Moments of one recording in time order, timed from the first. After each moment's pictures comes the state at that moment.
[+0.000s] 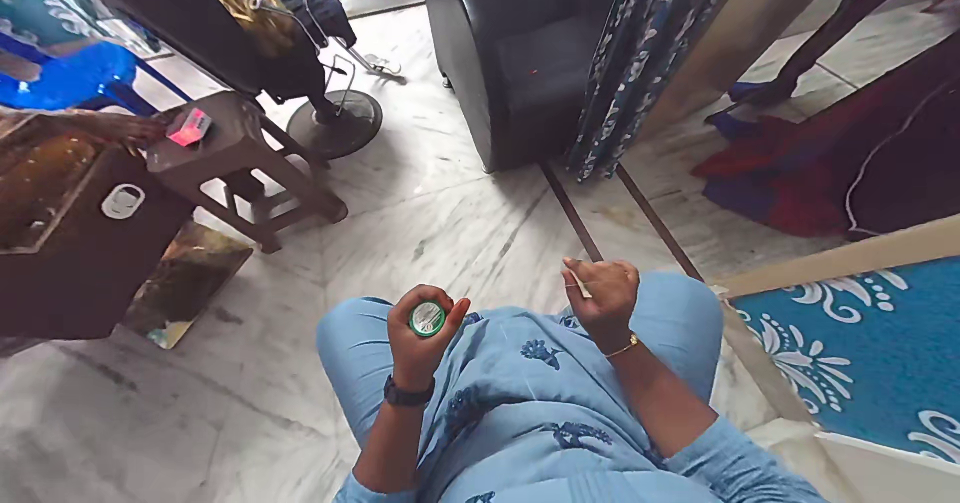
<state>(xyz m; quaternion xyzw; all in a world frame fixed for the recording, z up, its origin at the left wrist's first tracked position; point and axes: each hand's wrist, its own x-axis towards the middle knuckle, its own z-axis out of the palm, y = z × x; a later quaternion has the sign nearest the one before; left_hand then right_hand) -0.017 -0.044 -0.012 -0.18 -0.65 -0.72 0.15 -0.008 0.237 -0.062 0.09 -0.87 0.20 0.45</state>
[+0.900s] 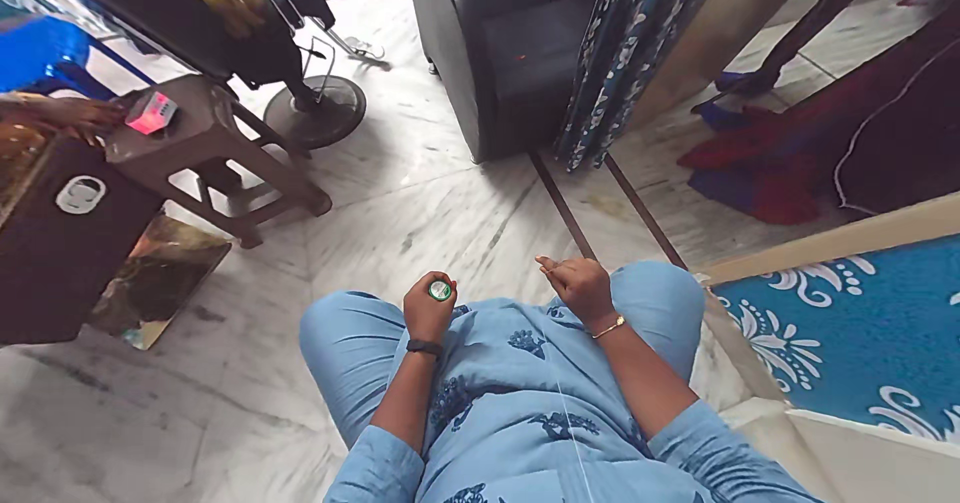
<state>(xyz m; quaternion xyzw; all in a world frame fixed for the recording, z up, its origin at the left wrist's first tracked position) -0.046 -0.023 -0.091 0.05 -0.89 -0.46 -0.01 -0.017 0.262 -0.096 0.13 -0.94 0.16 0.27</state>
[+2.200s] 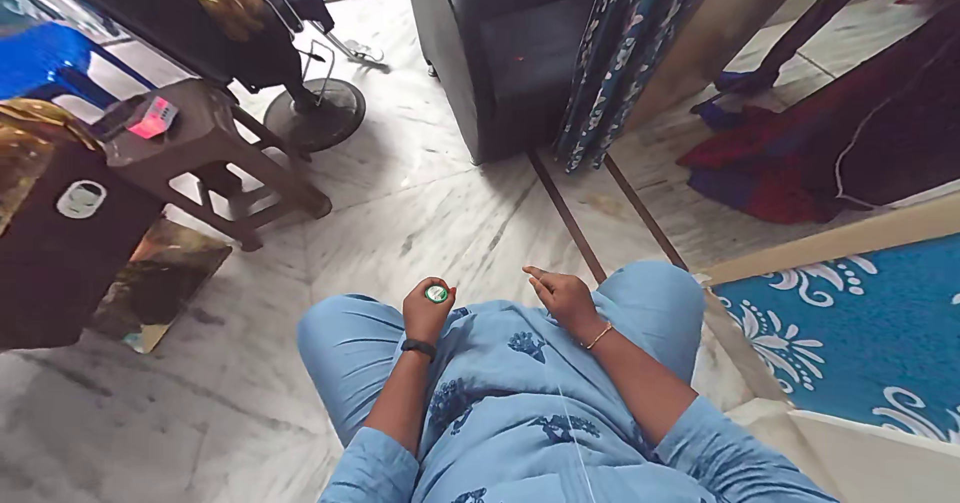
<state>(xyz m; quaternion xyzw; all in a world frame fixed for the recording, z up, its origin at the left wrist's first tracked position) -0.053 -0.031 -0.099 0.07 -0.88 -0.46 -0.08 -0.010 0.241 -0.093 0.04 -0.95 0.31 0.04</state>
